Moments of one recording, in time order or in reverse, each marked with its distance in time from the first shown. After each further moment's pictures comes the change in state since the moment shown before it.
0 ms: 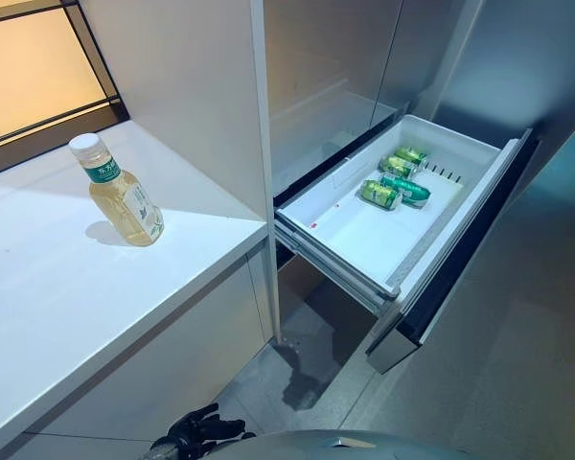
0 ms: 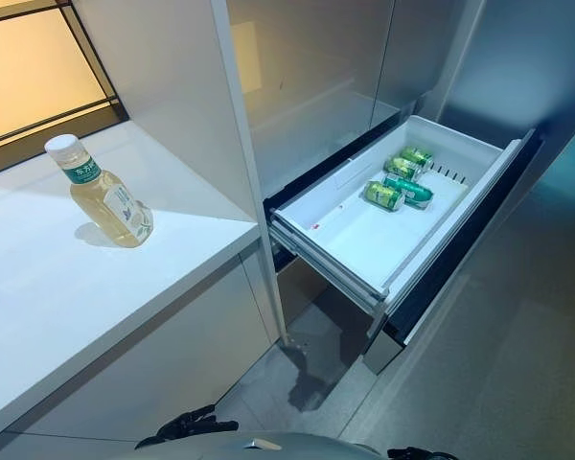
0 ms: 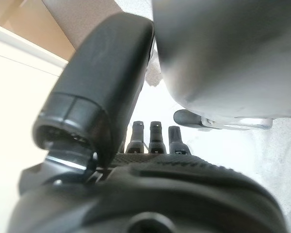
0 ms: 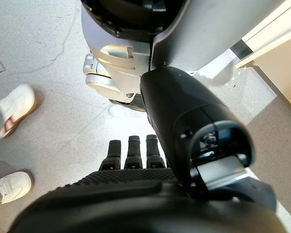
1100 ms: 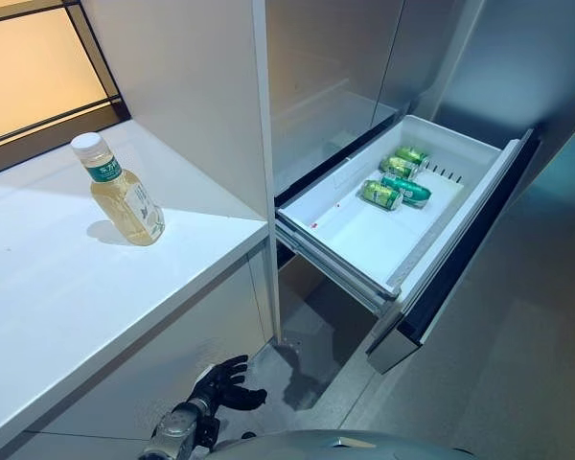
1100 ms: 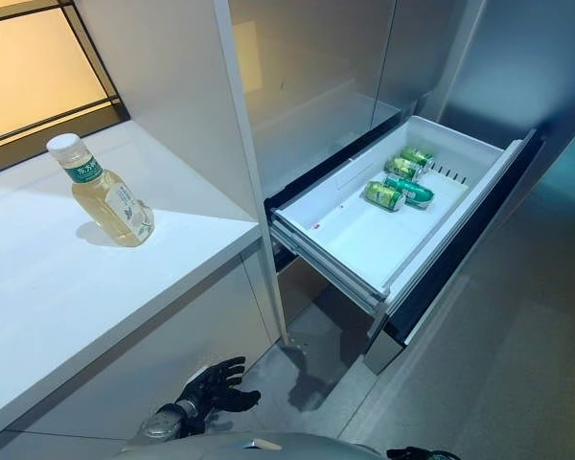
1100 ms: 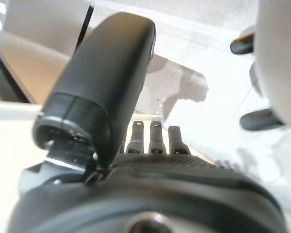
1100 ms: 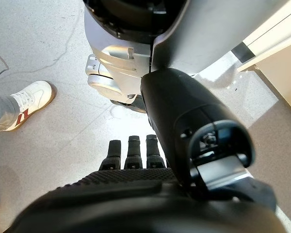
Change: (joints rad) left arm -0.023 0.020 -0.177 -0.180 0.251 -0.227 0.007; right arm -0.006 -0.005 0.011 -0.003 -0.011 0.009 0.015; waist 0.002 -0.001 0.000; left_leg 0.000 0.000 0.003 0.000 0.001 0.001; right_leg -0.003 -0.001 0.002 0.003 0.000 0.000
